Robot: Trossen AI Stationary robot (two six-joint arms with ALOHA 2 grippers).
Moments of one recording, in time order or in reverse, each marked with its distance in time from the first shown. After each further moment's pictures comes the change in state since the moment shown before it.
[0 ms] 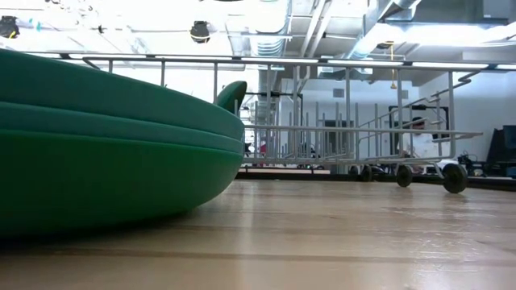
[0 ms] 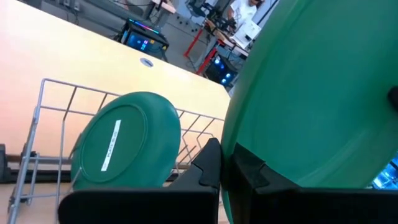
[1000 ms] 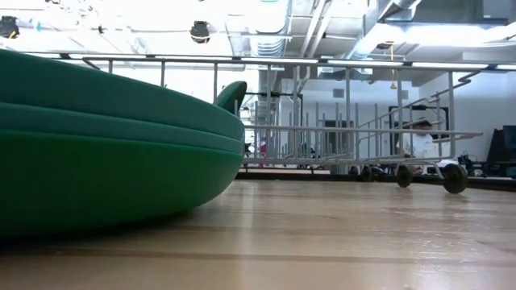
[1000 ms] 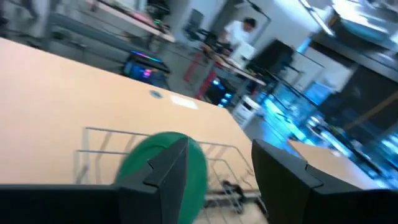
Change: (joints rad) left arm 0.050 -0.233 0.000 -0.093 -0.028 0.189; right arm -0.235 -0.357 0.005 -0.204 -0.108 0.317
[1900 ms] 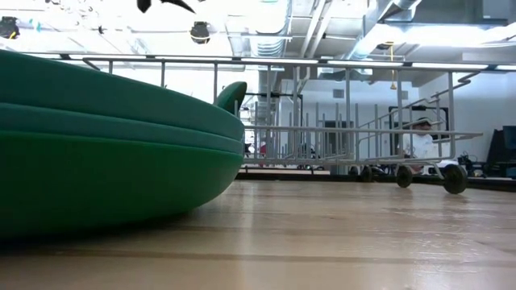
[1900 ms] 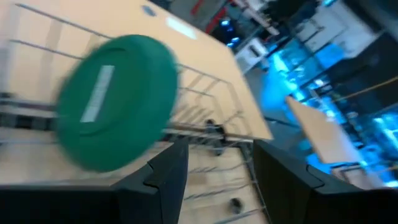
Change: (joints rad) left arm 0.051 0.339 -0.001 0.062 0.244 -0.379; right arm -0.062 -0.170 0.002 -0.473 -0.190 0.003
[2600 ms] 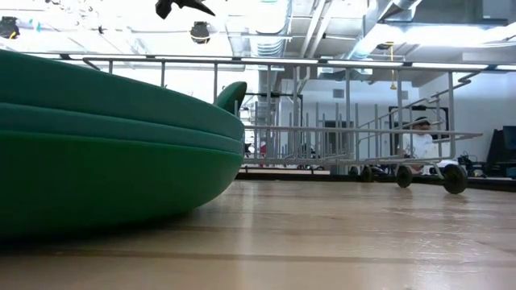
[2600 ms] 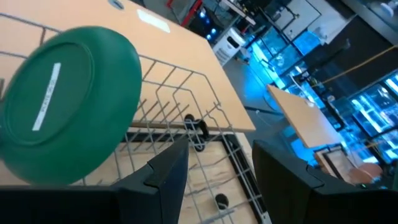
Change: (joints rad) left arm 0.049 0.061 0.000 0.137 0.116 0.113; right arm -0.112 0.109 -0.039 -0.095 -0.251 -0.138
